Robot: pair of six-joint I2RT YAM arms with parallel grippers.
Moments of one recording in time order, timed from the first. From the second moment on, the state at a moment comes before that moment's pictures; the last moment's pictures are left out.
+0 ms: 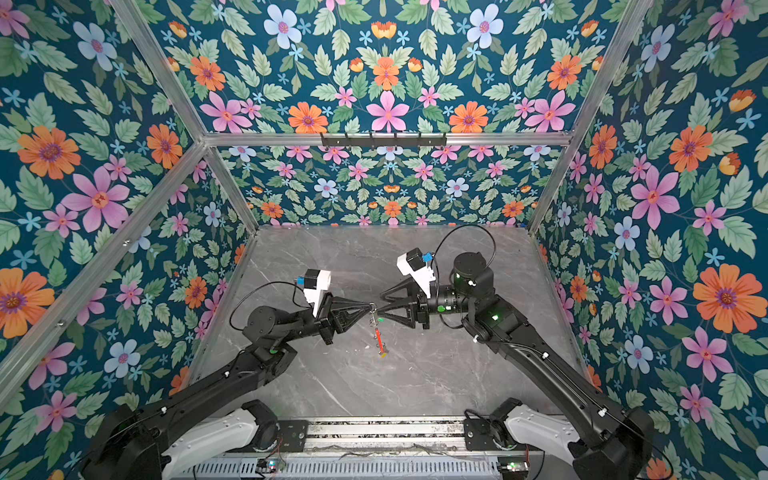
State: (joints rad) left arm -0.68 1.02 0.53 0.93 0.76 -0.71; right arm 0.60 1.09 1.03 -0.08 -0.99 0.27
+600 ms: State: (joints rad) left arm -0.68 1.04 0.53 0.94 0.77 -0.71; right arm 0.61 1.14 1.03 -0.08 -0.99 0.27
